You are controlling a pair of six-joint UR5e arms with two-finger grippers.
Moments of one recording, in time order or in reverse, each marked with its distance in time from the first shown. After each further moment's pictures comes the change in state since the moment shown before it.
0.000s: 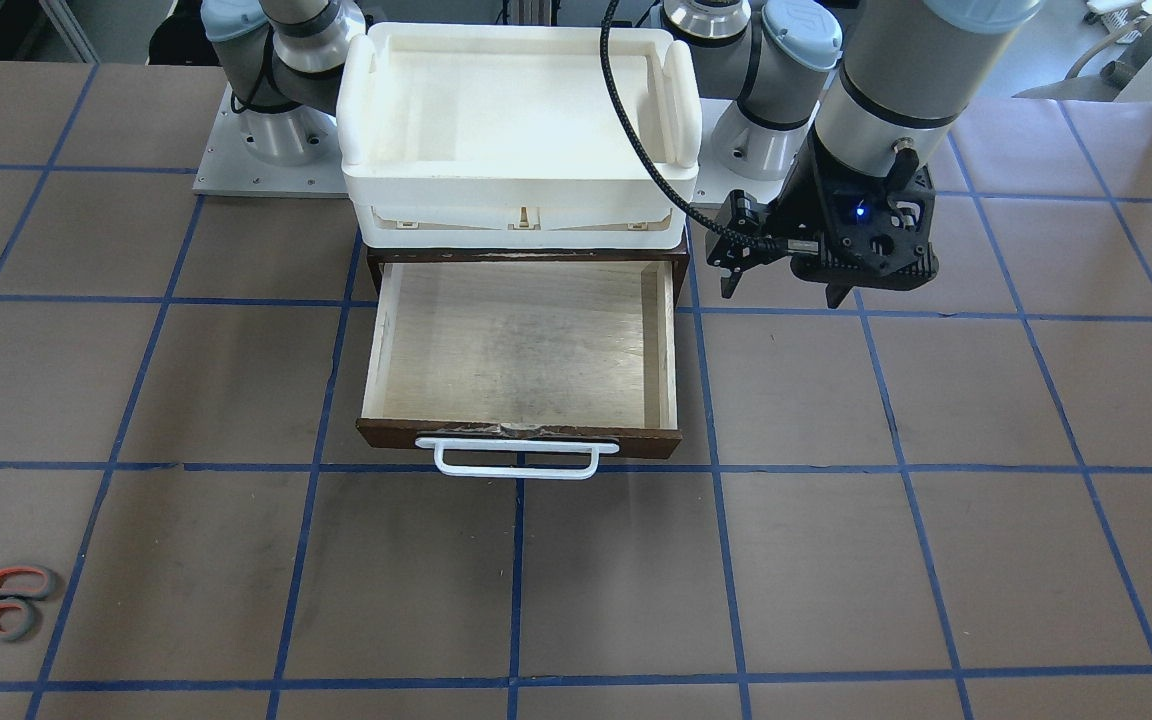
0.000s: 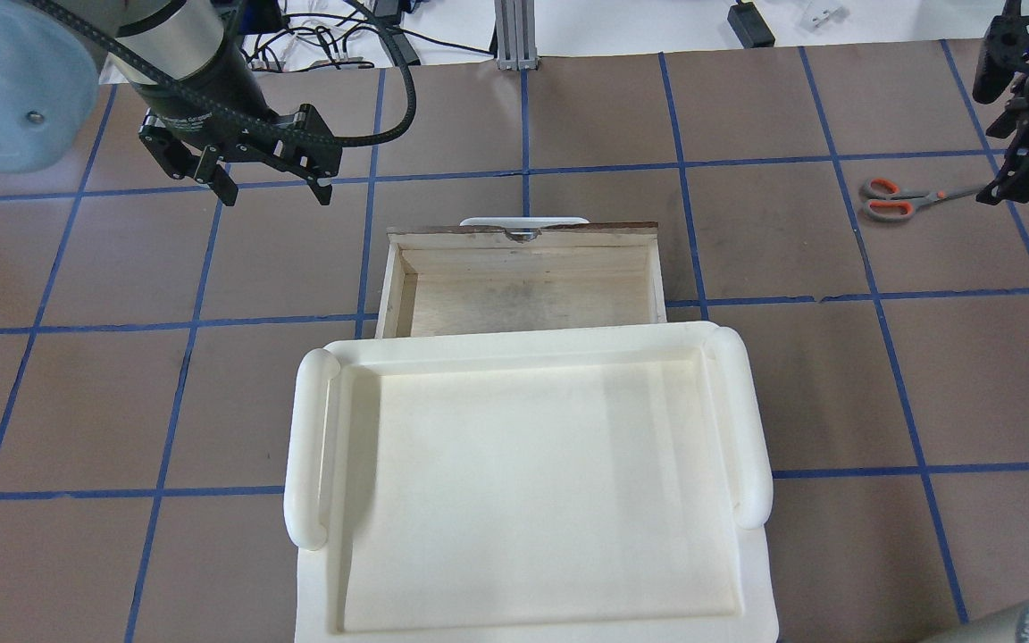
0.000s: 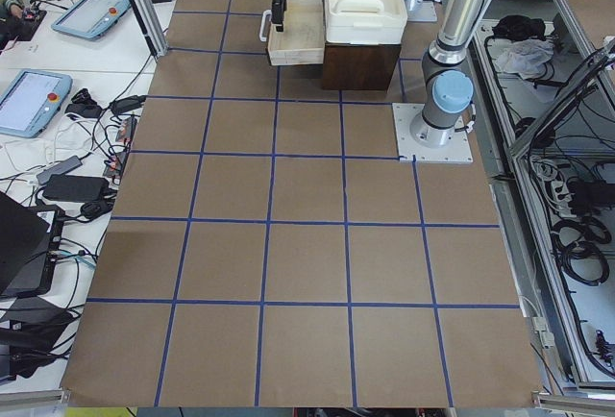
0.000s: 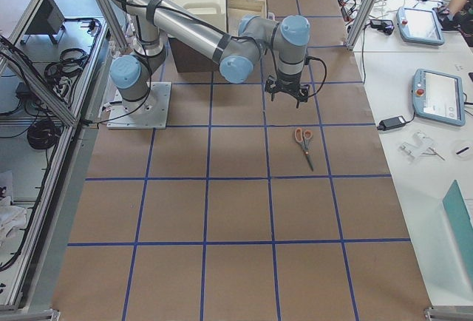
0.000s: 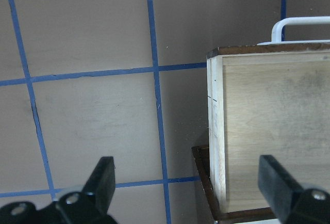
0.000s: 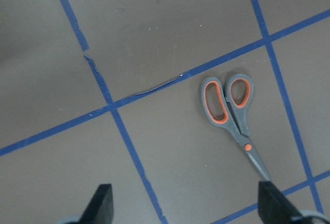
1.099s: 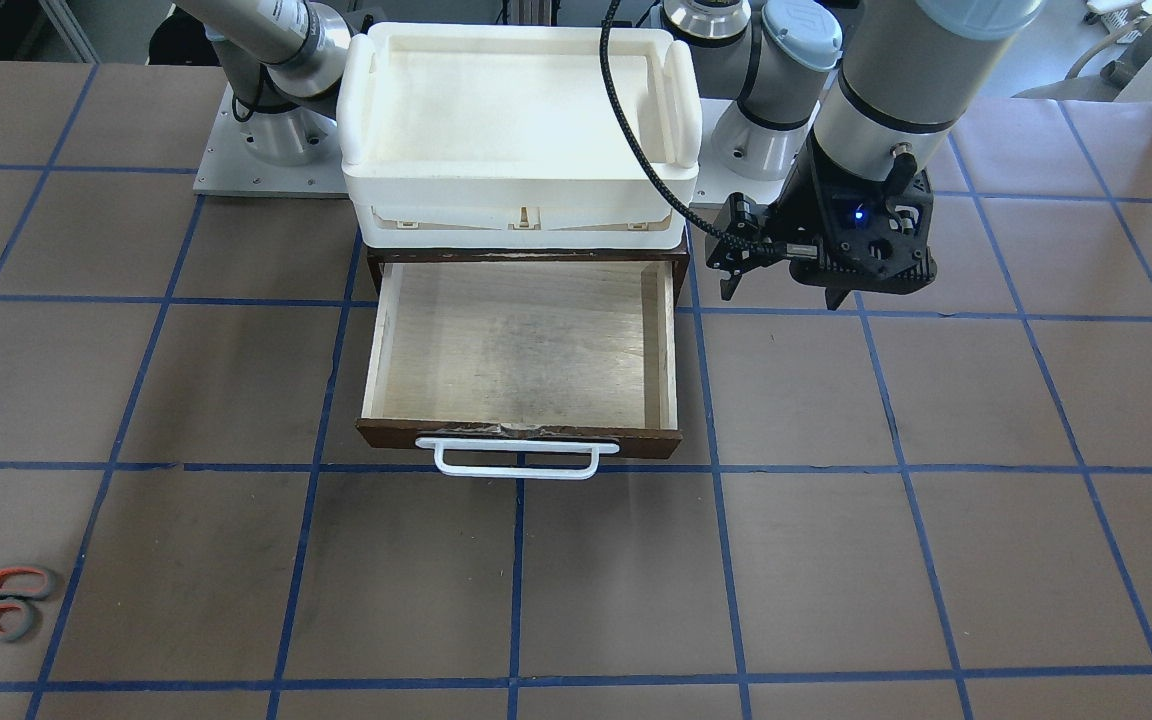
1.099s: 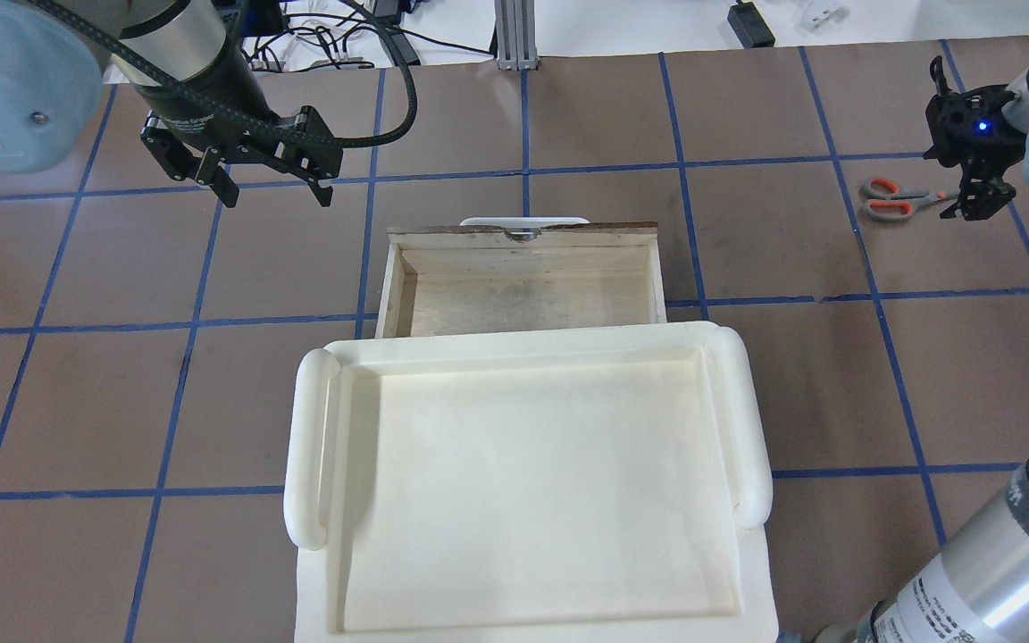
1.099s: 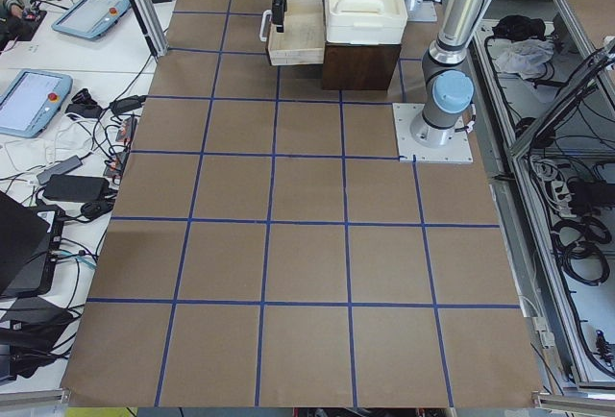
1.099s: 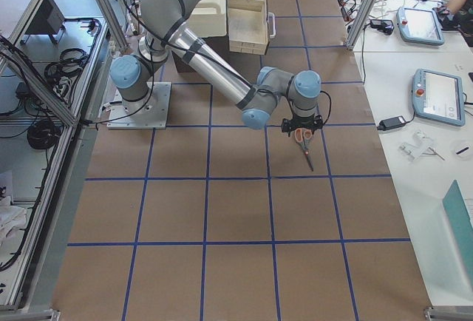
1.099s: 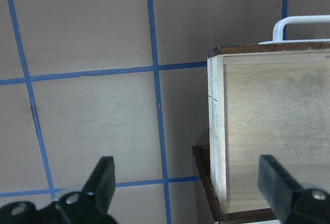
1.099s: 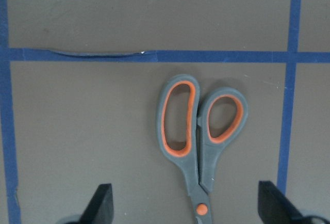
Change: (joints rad) left arm 0.000 -0.003 -0.001 0.000 0.002 0.000; right arm -0.034 0.295 -0.061 -0.250 0.067 -0.420
